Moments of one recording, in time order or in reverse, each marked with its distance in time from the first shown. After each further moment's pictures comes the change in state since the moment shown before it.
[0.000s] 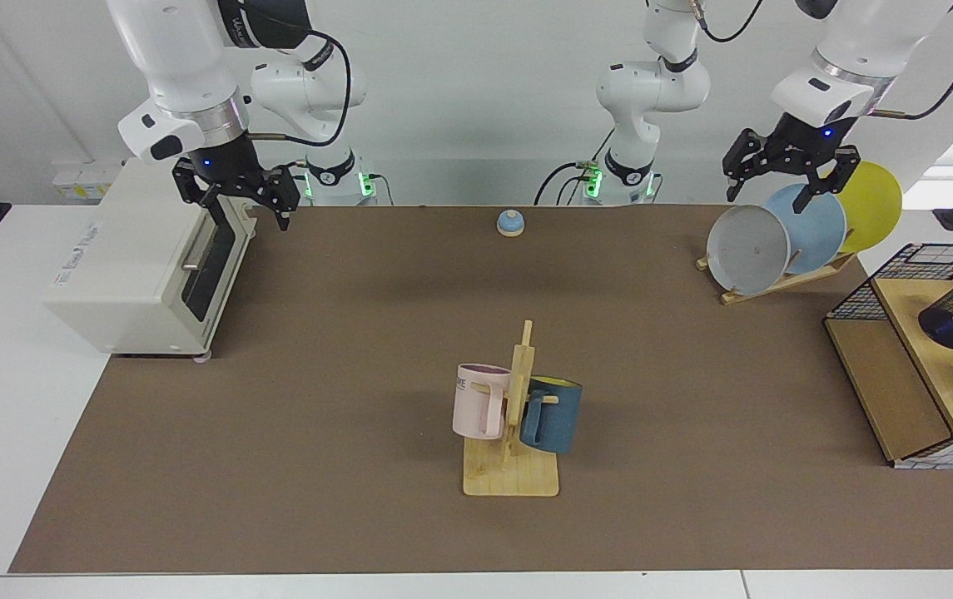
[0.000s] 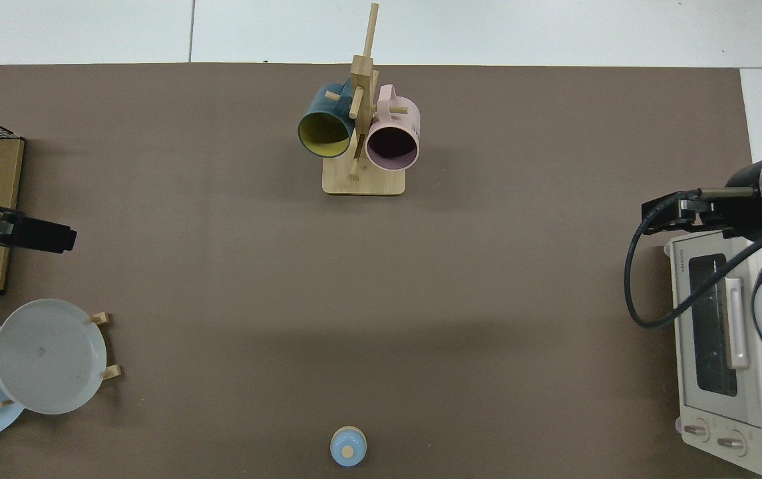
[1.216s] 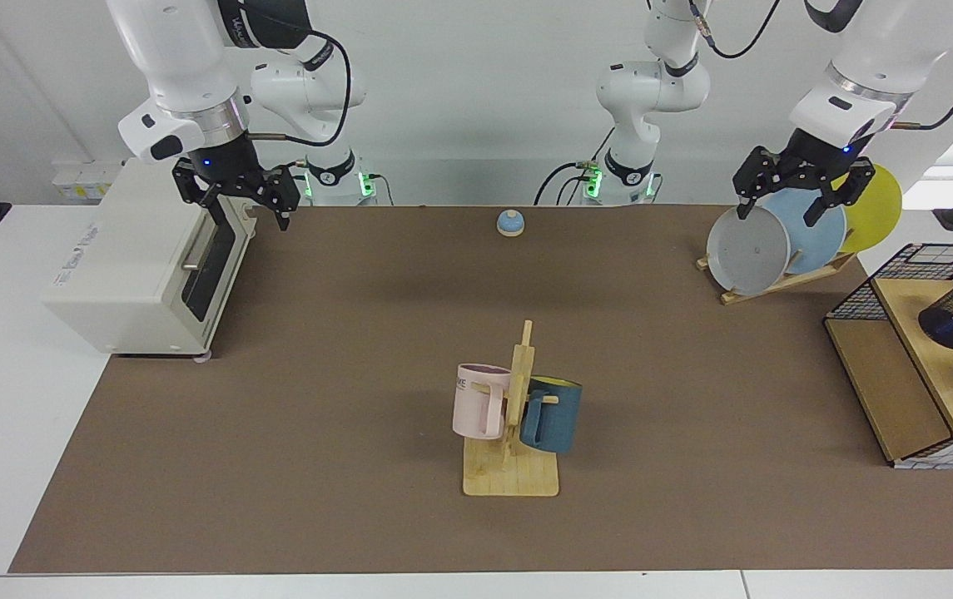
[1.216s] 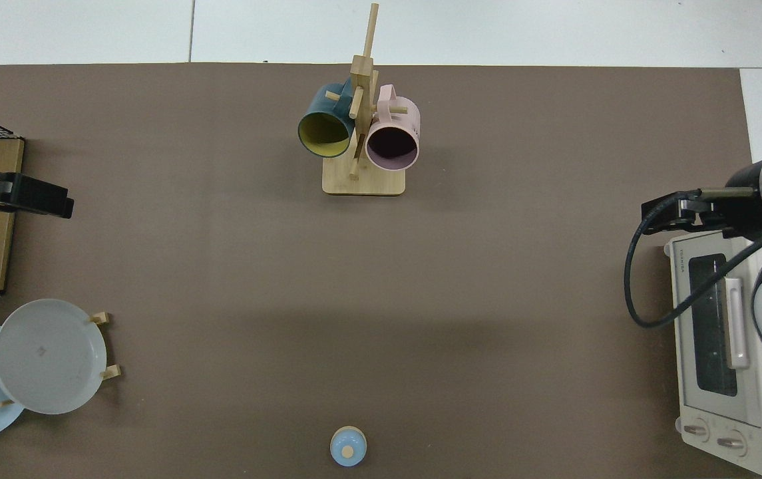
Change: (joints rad) left arm 0.001 0.104 0.006 0.137 0.005 -0.032 -0.090; right arm 0.000 0.000 0.000 0.000 0.000 0.000 0.000
